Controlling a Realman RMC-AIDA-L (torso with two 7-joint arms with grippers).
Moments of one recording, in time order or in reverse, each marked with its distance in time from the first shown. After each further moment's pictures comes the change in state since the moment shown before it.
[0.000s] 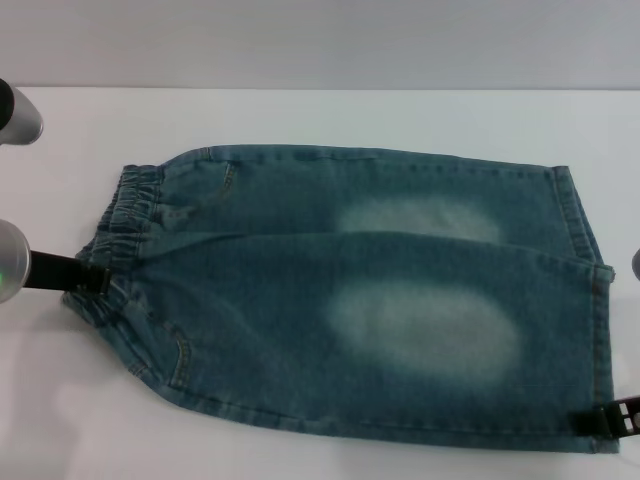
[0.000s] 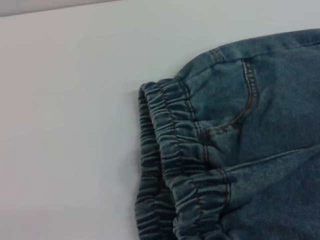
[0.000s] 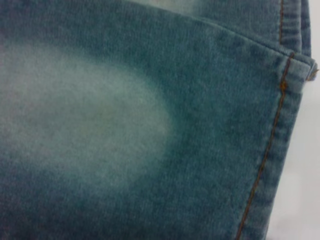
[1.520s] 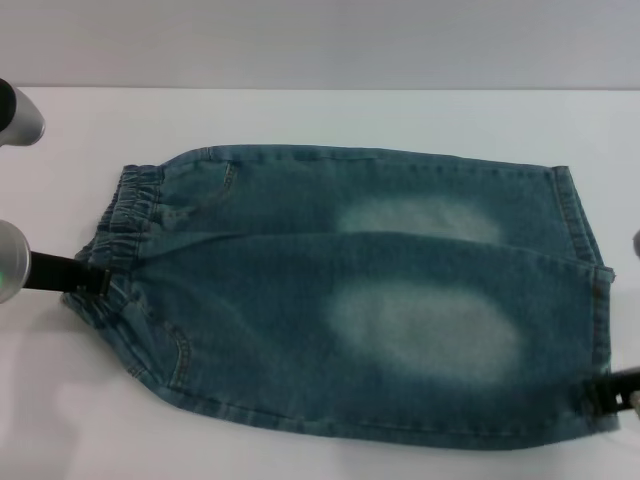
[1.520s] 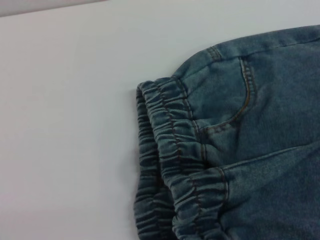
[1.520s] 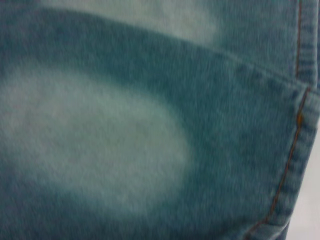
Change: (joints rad) left arm -0.002 0.000 0.000 -0.003 0.000 -0.008 0.009; right arm -0.007 -0.007 0.002 0.053 0.028 -0.031 -0.026
